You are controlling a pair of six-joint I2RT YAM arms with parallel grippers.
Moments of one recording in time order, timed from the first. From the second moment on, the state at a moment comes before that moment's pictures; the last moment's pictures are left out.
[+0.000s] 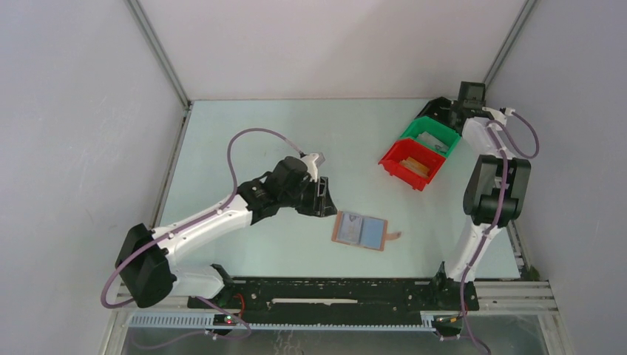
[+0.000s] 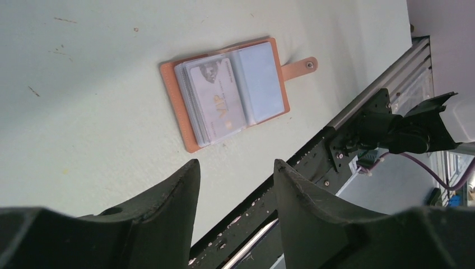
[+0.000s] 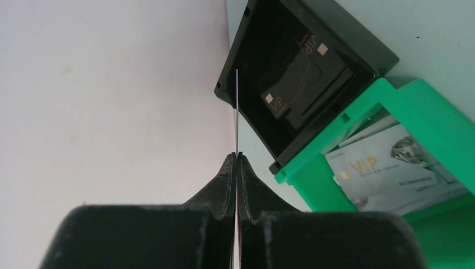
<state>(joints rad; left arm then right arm) -0.82 1.28 0.95 -0.37 0.20 -0.60 -0.15 1.92 1.56 -0.29 0.35 1.51</state>
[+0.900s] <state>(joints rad) -0.79 1.09 0.82 -0.30 0.04 -0.63 -0.10 2.17 1.75 -0.42 0.50 1.93</state>
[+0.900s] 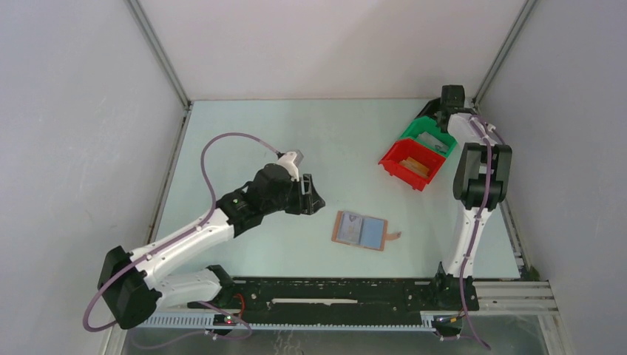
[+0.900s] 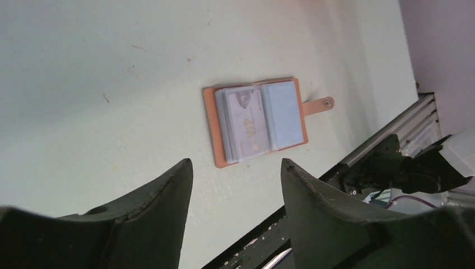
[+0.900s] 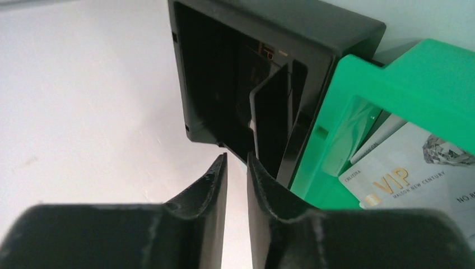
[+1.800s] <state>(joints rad) -0.77 1.22 0.83 -0.33 0.16 -0.63 -0.13 1.53 1.21 -0.12 0.02 1.31</state>
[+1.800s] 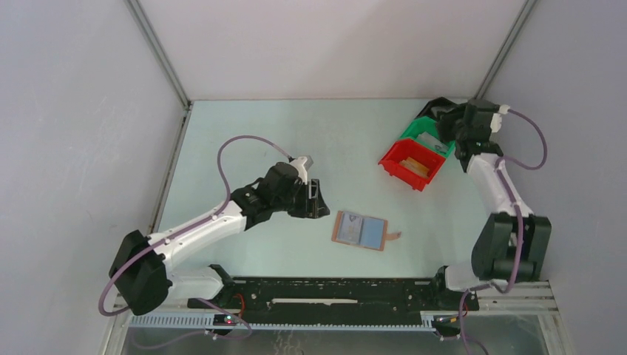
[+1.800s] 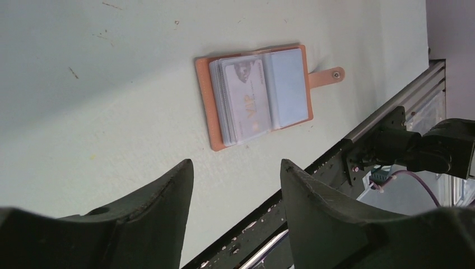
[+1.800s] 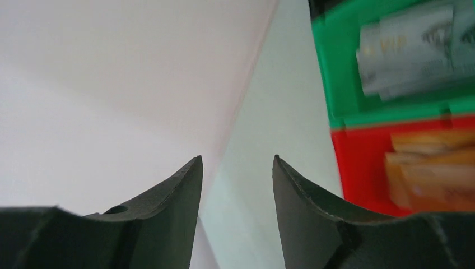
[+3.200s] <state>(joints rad) -0.86 1.67 0.91 -0.09 0.33 -0.73 0.33 1.10 0.32 -0.11 -0.34 0.85</state>
